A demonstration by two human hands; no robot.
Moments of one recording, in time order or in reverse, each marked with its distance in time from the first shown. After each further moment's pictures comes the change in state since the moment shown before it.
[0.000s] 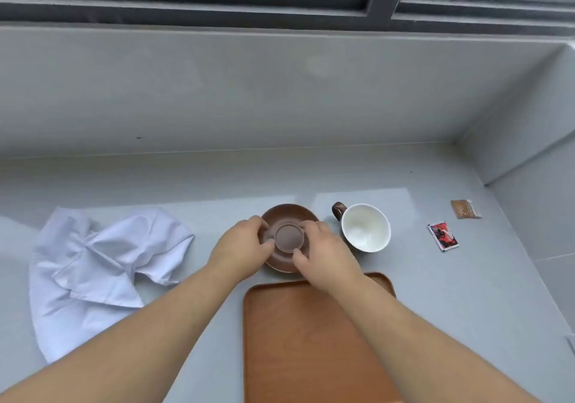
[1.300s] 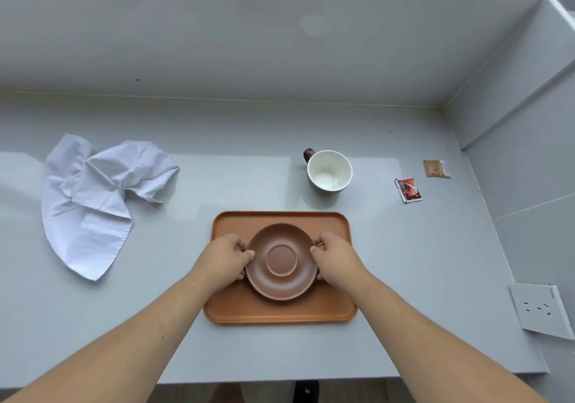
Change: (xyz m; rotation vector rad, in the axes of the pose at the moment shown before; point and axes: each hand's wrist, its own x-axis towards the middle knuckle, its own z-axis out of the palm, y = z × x) left_hand -0.141 0.009 0.097 -0.348 -0.054 -0.382; right_hand -0.115 0.112 0.014 0.458 -0.200 0.295
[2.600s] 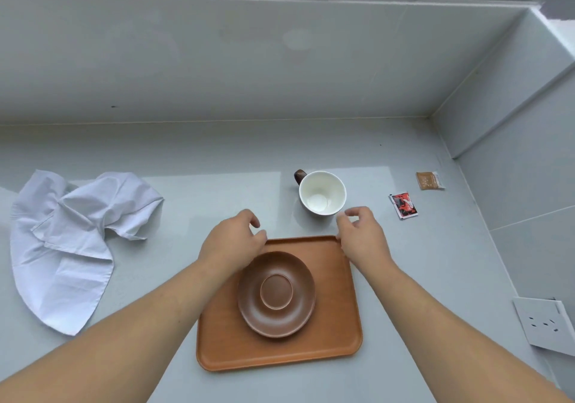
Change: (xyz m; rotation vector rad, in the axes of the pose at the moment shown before) left_hand 0.046 0.092 -0.021 0.327 0.094 0.238; right_hand 0.046 -0.022 -0.064 0.229 0.372 0.054
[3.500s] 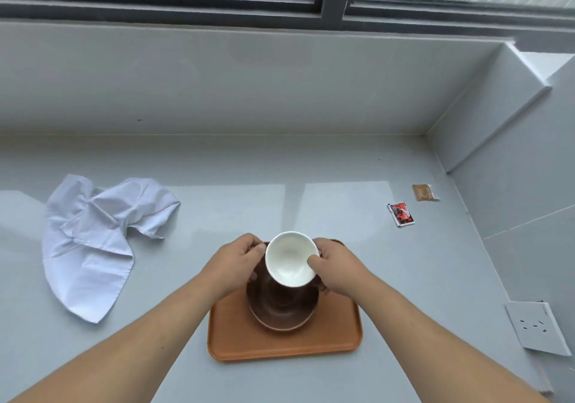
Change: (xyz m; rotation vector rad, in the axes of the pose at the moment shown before) left_hand -0.050 -0.027 -0.006 -0.452 -0.168 -0.025; right_hand -0.061 -0.012 0.014 -0.157 -0.481 -0.114
